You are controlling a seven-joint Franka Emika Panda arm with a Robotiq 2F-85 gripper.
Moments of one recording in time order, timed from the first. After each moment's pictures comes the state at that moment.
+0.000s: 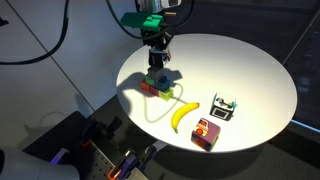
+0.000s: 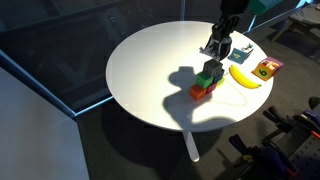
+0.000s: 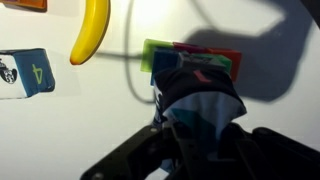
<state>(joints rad) -0.01 0.10 0.02 -2.22 0.01 2.33 -0.10</state>
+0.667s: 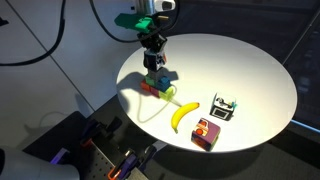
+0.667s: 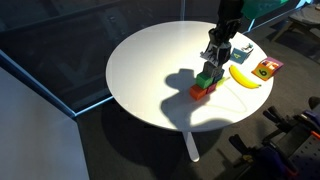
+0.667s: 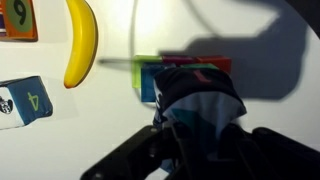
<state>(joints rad) 0.02 0.10 0.02 -2.23 0.01 2.30 0.05</state>
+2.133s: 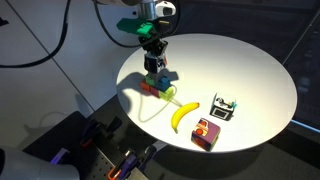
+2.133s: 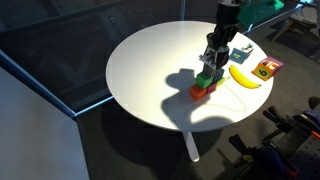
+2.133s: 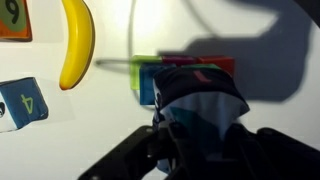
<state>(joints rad) 0.03 0.13 0.02 -2.22 0.01 2.33 0.05</state>
